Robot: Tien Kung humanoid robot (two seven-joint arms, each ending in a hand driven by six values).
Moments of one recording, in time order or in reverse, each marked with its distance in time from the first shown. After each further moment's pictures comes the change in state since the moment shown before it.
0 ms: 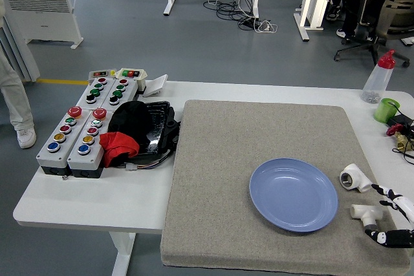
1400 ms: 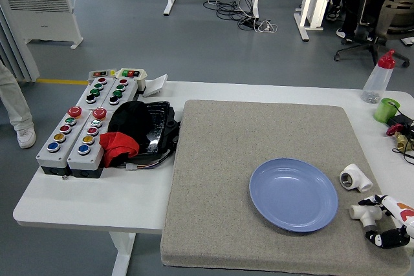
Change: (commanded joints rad) left arm 0.009 0.000 -0.011 -0.004 0.021 -0.001 0.015; right arm 0.110 -0.040 -0.121 -0.080 -0.141 0.061 -0.032
